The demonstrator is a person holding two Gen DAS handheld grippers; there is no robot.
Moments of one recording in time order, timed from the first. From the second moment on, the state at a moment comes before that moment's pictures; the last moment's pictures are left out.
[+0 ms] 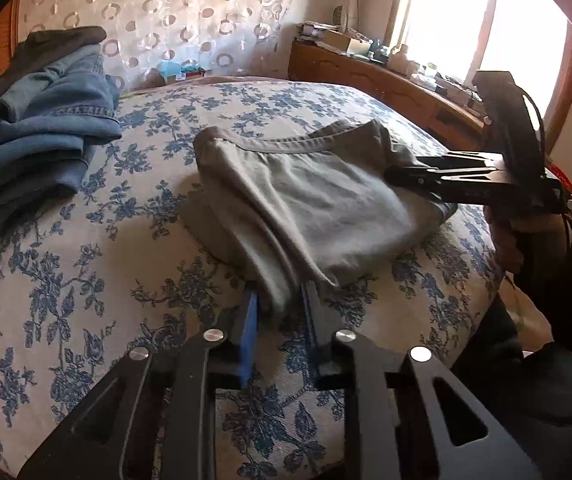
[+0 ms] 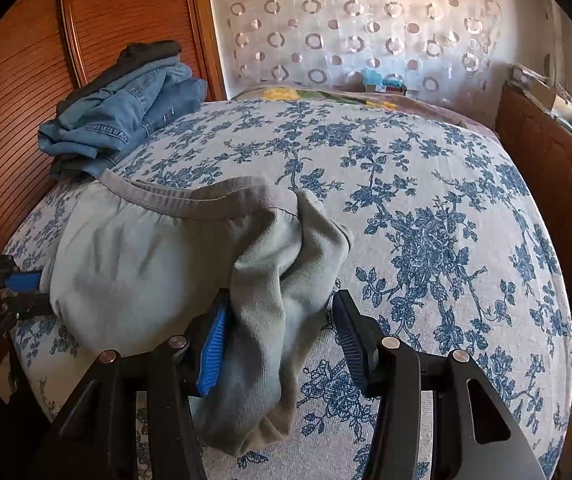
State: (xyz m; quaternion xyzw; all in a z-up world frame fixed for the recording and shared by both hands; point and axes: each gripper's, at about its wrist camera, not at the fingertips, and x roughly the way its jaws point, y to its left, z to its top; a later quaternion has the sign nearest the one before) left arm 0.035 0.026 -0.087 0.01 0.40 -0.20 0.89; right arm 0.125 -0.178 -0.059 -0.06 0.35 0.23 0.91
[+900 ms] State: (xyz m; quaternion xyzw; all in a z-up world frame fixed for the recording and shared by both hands) left arm 0.050 0.052 -0.058 0.01 0.37 -0.15 0.92; right arm 0.126 -0.178 -0.062 -0.05 0.35 0.23 0.91
